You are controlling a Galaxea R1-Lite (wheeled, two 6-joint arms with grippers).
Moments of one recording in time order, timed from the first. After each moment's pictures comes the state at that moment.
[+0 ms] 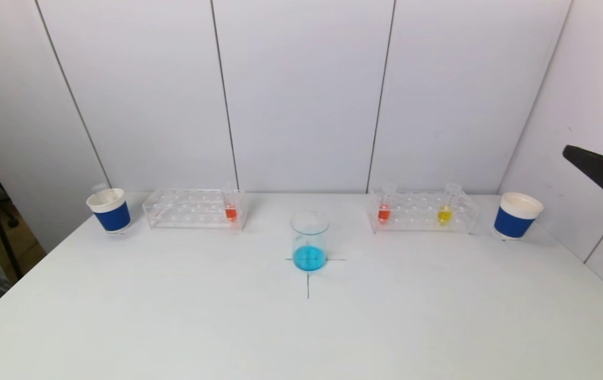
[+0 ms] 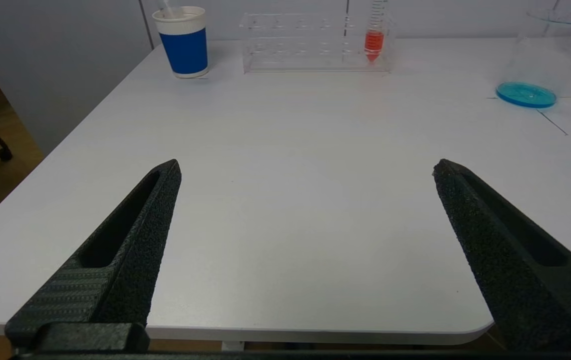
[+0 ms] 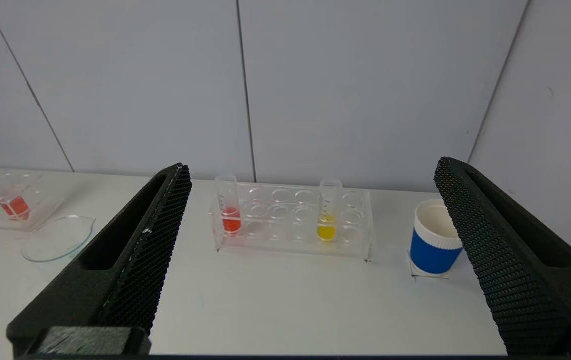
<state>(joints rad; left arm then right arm) 0.00 0.00 0.00 -0.01 0.00 -0.01 0.06 1.14 -0.59 -0.58 0.03 0.04</state>
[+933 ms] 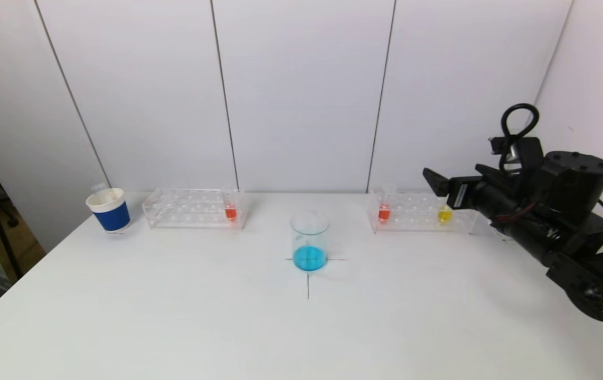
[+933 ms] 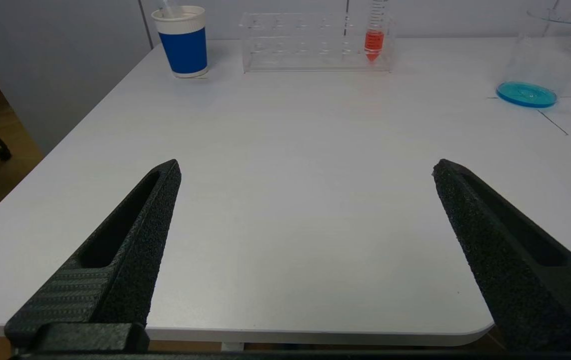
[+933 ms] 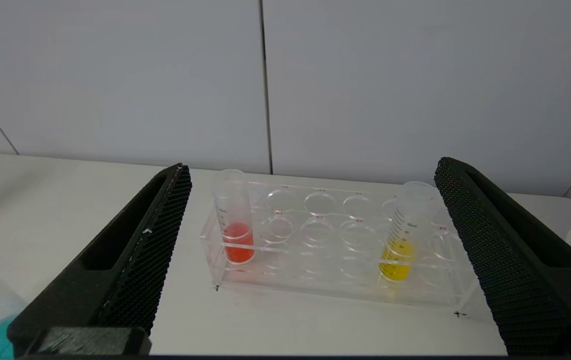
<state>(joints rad) 0.00 0.00 0.00 -0.01 0.00 -0.01 0.23 1.88 -0.66 -1.19 -0.12 0.04</state>
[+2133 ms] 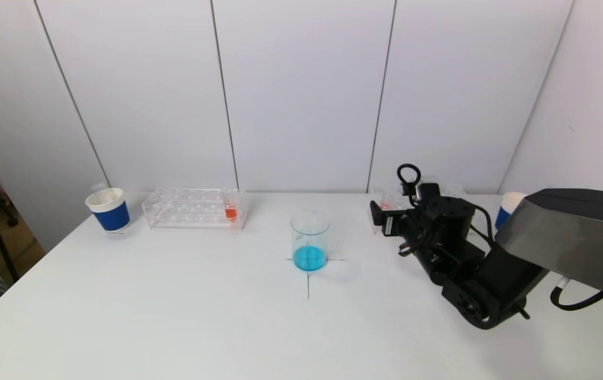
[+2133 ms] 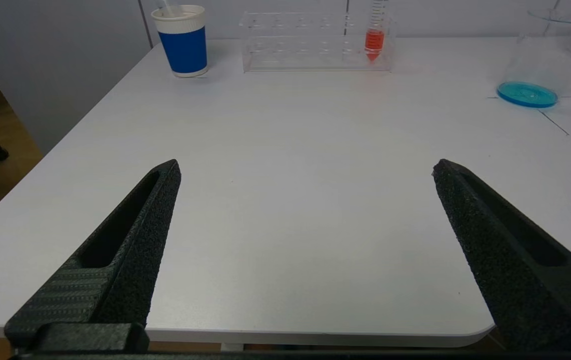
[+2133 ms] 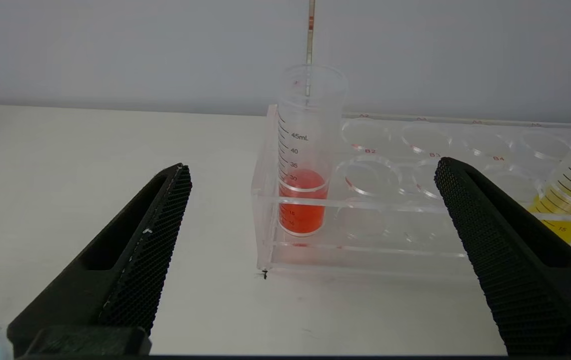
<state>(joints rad) 0.00 0.00 0.00 -0.01 0.00 -0.01 0.40 2.29 -0.82 -1.37 -0.36 0.05</state>
